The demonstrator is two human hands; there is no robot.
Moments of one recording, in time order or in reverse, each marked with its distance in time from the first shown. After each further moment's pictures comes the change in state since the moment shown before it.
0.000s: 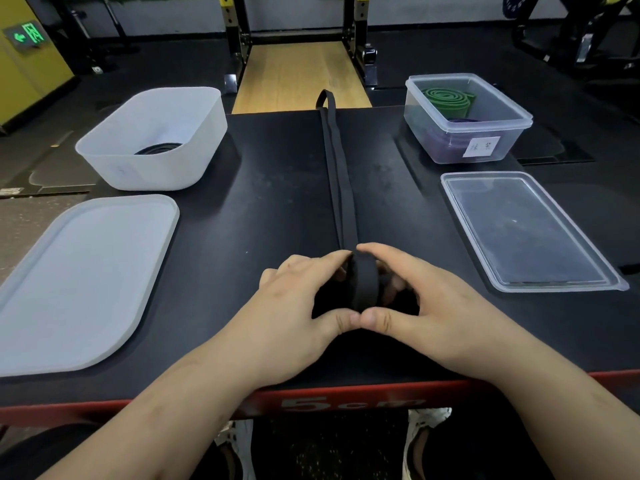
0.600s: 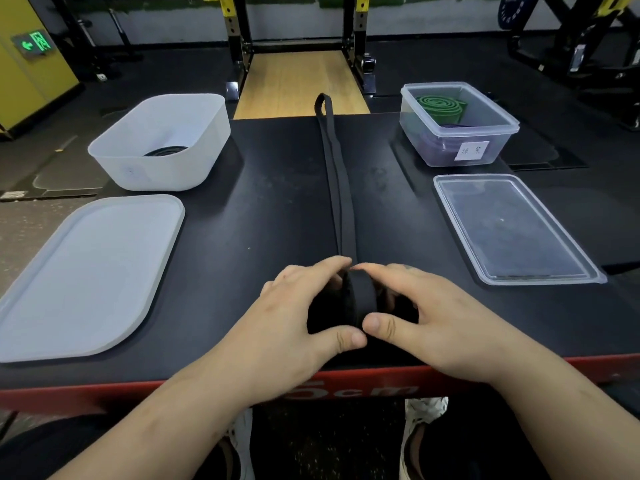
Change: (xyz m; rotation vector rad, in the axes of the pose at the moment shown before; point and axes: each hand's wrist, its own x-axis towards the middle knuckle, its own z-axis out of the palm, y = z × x) left_hand -0.029 0.005 0.005 -0.074 0.039 0.049; right_hand -0.017 0.003 0.003 -0.063 -0.058 -0.082
